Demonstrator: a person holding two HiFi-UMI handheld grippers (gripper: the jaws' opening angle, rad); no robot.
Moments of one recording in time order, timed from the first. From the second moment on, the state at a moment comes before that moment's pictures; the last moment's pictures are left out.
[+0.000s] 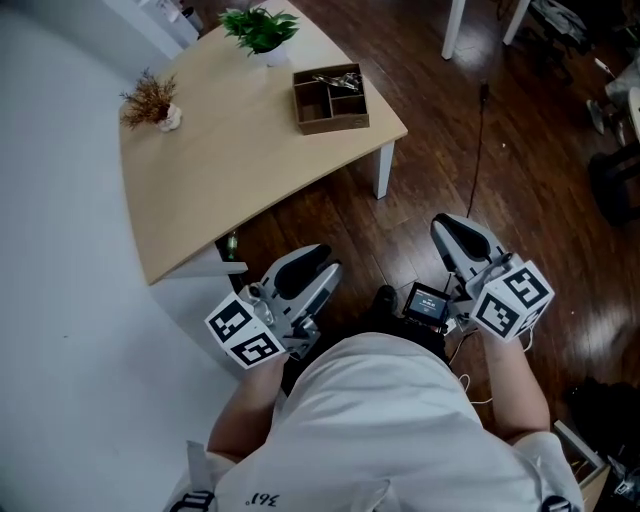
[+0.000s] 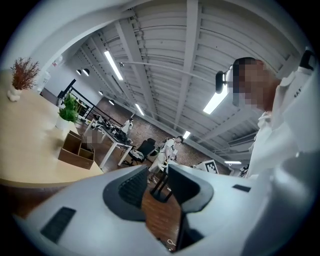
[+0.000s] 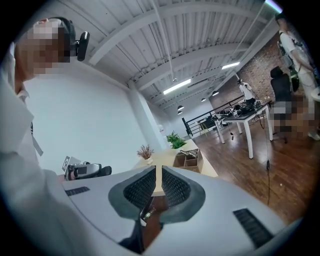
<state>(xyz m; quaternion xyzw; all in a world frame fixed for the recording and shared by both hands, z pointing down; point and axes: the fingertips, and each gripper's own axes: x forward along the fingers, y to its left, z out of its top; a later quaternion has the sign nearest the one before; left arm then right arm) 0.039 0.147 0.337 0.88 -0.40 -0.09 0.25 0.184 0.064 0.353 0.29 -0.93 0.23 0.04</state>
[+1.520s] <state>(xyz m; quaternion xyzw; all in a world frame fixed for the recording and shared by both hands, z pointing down) -0.119 -0.019 0.347 0.90 -0.33 -0.09 0.28 0.040 -0.081 0.359 0.35 -0.91 0.20 0.10</state>
